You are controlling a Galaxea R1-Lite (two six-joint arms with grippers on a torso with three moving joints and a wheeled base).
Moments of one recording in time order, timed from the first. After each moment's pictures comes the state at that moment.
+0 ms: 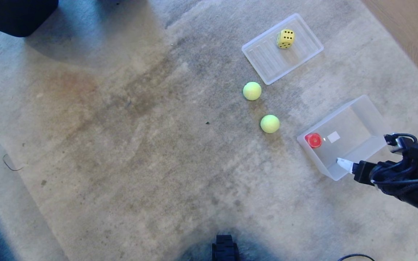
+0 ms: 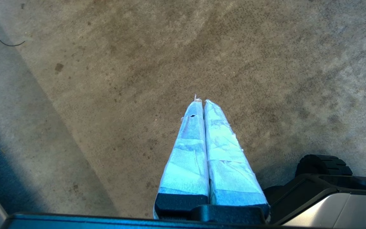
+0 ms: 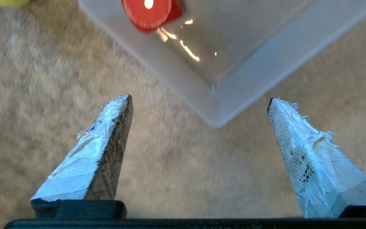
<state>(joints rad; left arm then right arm) -0.01 0.00 0.00 0.00 0.02 -0.04 -0.10 1.78 -0.38 -1.04 0.11 0.17</state>
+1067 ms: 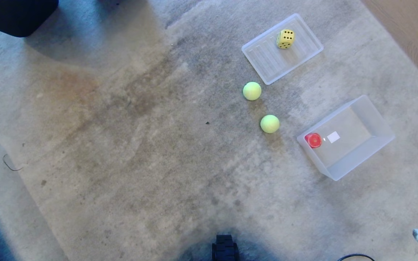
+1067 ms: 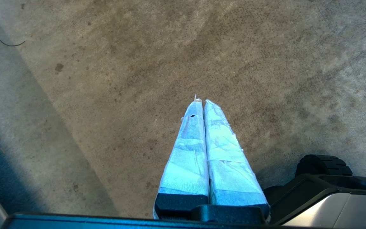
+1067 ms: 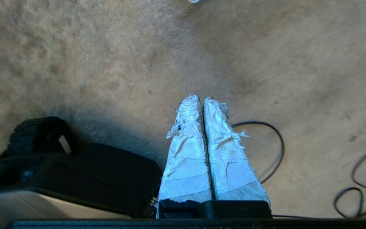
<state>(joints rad) -0.01 0.00 0.00 0.00 0.02 -0.04 -0.04 0.80 -0.03 -0.40 -0.04 0.05</state>
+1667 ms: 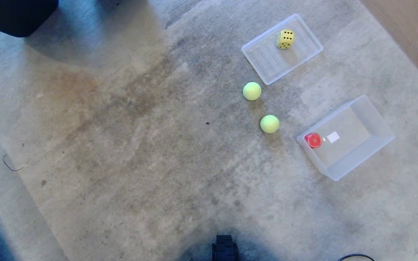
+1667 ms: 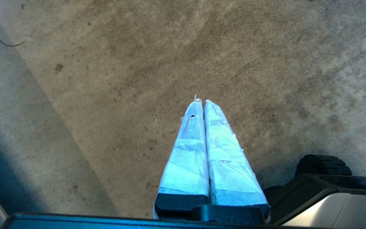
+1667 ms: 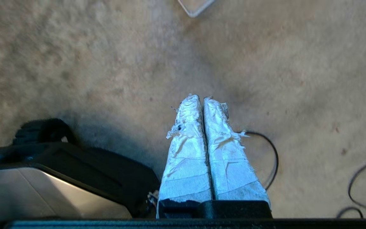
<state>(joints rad) -0.01 0.00 0.00 0.00 0.02 -0.04 -0.04 0.25 0.00 -0.08 -0.03 0.03</state>
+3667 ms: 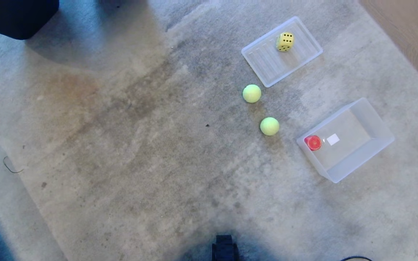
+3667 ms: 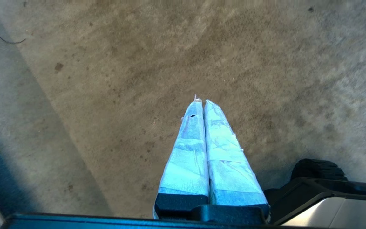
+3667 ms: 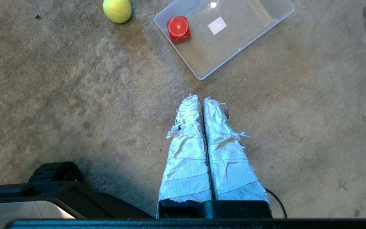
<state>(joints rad) -0.01 0.00 0.00 0.01 0.03 -0.08 -0.01 0.00 0.00 -0.08 -0.03 0.03</state>
